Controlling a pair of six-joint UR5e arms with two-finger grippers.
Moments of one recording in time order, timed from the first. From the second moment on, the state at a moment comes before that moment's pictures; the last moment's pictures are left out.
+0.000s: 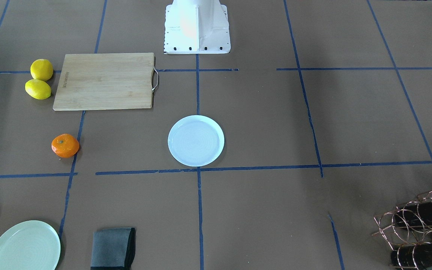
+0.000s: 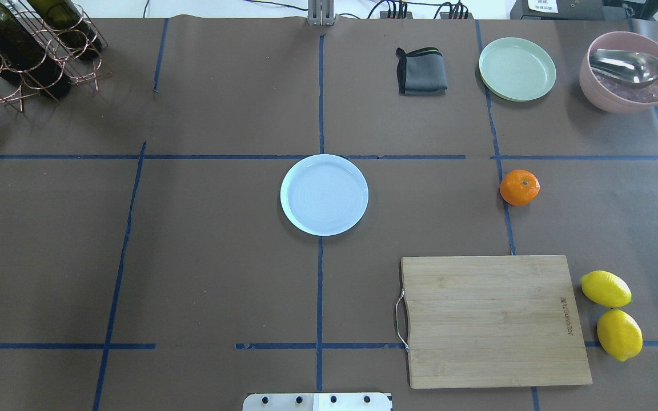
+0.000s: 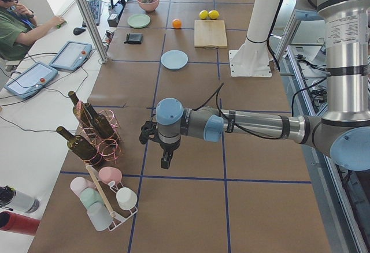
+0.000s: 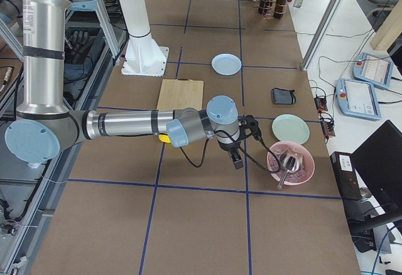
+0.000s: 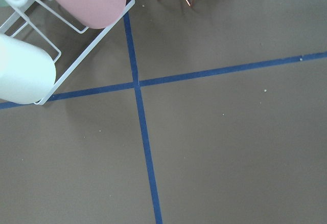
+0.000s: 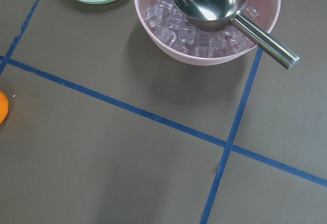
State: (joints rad) left arm -1.51 -1.42 -1.78 -1.62 -2.35 0.09; right arm 1.51 -1.66 1.75 -1.27 2.37 -0.04
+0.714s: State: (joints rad) left arm -1.58 -1.42 -1.76 -1.55 -2.35 0.15; right arm 1.32 -1.56 1.84 -1.27 2.39 0.17
